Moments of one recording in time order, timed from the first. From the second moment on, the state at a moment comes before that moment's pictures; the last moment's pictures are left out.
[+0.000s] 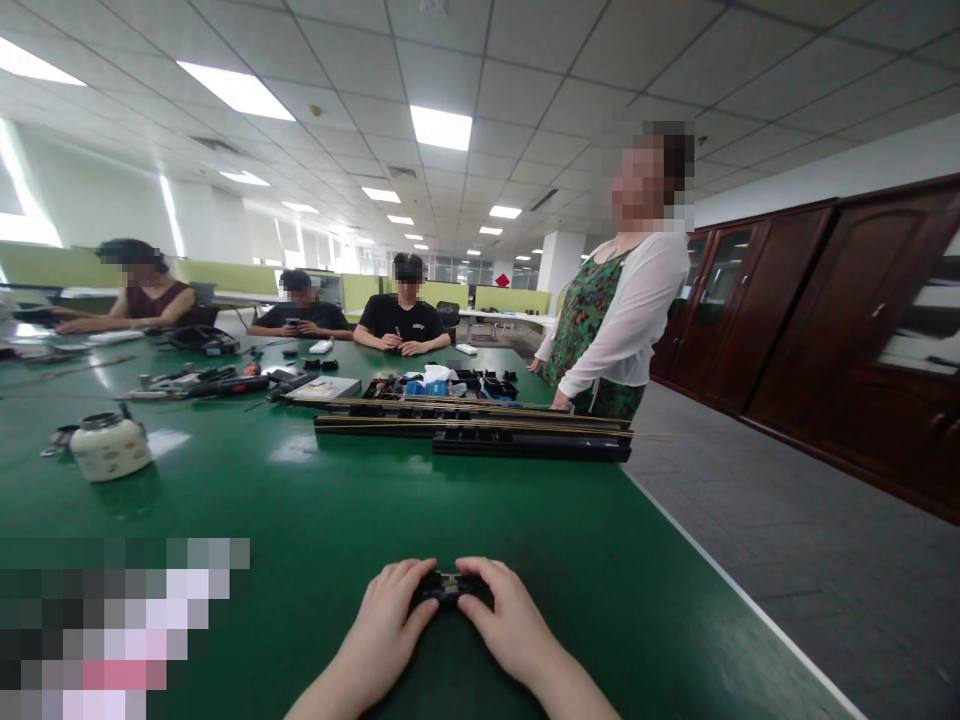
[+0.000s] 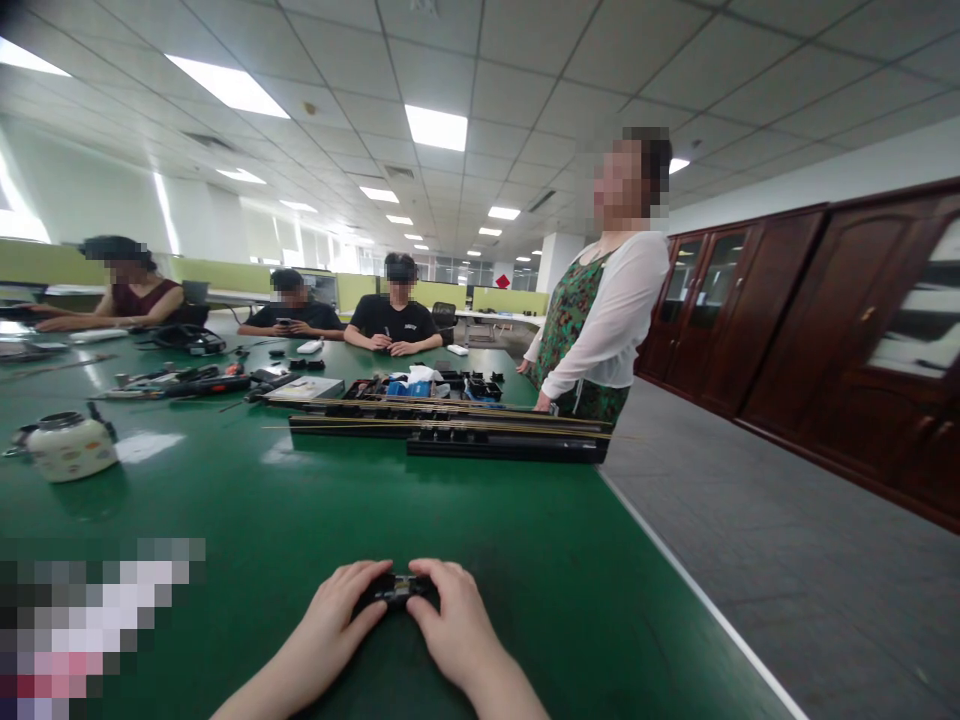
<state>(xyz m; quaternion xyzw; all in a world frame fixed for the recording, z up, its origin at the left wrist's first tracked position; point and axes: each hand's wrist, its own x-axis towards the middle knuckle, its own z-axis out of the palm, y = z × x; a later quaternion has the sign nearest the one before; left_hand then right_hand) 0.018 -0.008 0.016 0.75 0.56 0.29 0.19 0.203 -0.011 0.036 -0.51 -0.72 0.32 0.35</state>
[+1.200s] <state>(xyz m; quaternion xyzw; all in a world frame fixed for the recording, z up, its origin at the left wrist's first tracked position) 0.015 -0.008 0.016 0.76 0.55 0.29 0.19 0.200 -0.015 0.038 -0.53 -0.73 0.27 0.34</state>
